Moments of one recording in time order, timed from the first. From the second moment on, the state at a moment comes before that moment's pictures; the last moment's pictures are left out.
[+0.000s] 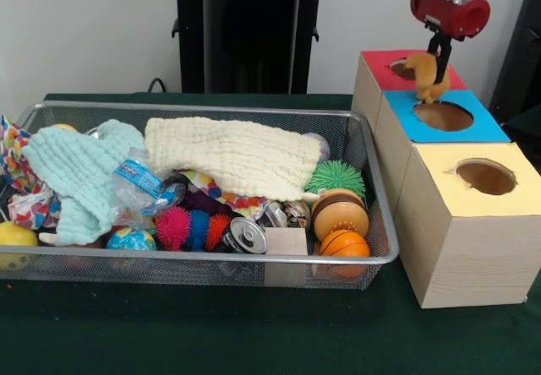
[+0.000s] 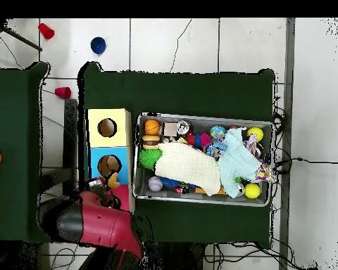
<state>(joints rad) 0.41 -0.72 -0.32 1.97 0.44 0.29 2.79</state>
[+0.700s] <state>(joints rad) 0.46 -0.73 -0.34 2.03 0.50 0.29 2.79</state>
